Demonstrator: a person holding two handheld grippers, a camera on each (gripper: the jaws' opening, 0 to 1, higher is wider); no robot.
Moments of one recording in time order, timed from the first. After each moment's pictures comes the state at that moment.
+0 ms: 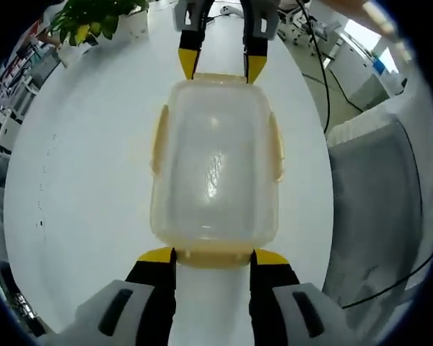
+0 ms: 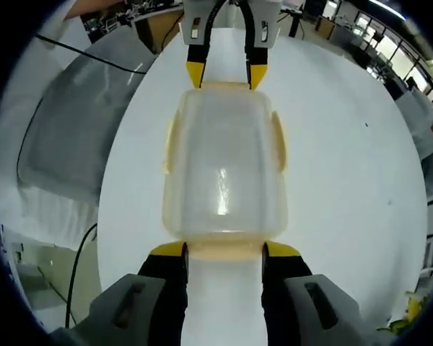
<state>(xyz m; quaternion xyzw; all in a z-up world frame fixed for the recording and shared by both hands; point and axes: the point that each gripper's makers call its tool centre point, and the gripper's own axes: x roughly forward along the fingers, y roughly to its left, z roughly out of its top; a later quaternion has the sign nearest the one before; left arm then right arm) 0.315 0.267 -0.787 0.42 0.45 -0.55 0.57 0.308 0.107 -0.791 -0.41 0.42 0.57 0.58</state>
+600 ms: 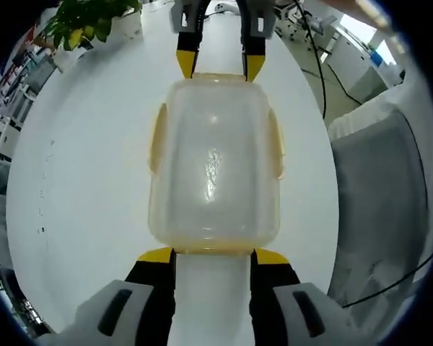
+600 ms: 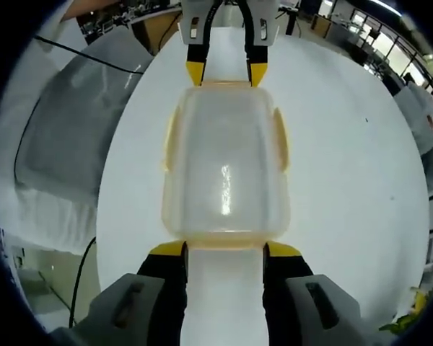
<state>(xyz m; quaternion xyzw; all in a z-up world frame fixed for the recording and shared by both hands) 0.314 0.266 -0.794 0.44 0.43 -0.55 0.56 0.303 0.104 -0.795 -0.40 0.41 0.57 0.59</state>
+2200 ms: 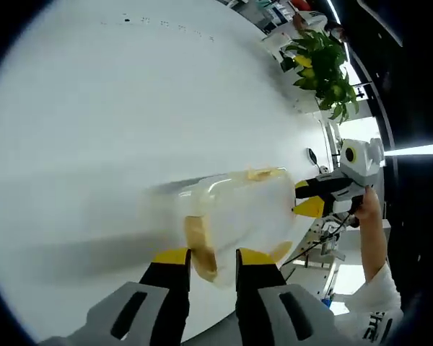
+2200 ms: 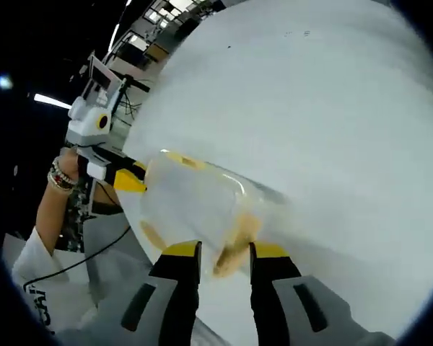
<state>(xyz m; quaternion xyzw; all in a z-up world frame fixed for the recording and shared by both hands) 0.307 0.268 -0.790 -0.16 0.65 -0.29 0.68 0.311 0.112 -0.788 0.11 0.61 0.35 0.70</state>
